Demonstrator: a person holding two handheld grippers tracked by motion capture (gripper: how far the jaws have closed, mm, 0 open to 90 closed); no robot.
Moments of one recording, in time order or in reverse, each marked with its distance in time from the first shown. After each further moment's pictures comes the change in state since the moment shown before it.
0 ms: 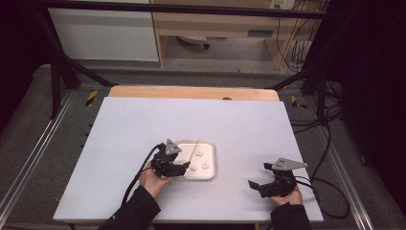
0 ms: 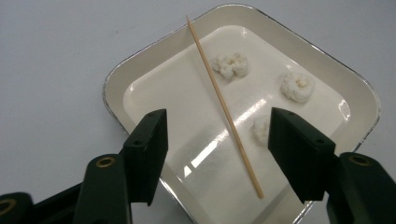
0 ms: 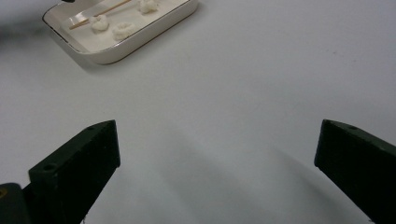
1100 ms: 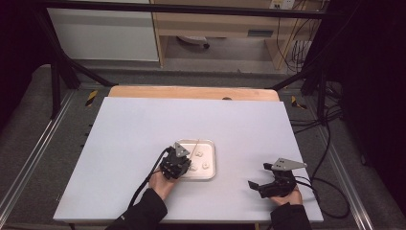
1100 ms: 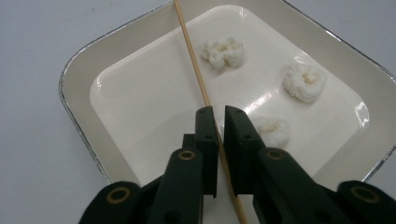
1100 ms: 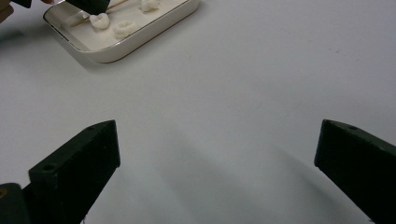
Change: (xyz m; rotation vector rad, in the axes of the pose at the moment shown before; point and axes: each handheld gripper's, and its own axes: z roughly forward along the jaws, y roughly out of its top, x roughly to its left) left arm -0.017 -0.003 0.024 0.037 0.047 -0.018; right arm 0.000 0.000 0.001 0.004 0.005 -0.002
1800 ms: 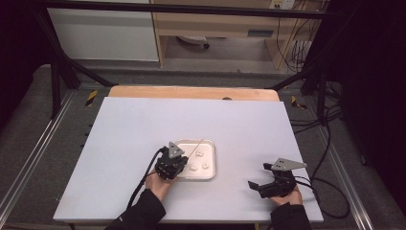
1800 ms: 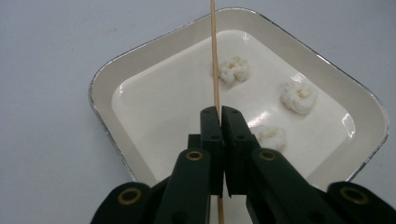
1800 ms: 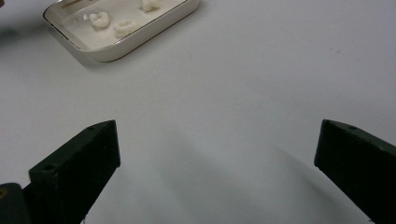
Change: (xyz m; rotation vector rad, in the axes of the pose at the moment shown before) left arm 0.008 -0.004 -0.019 -0.088 -0.019 -0.029; right arm 0.000 0.000 0.000 0.003 0.000 -0.004
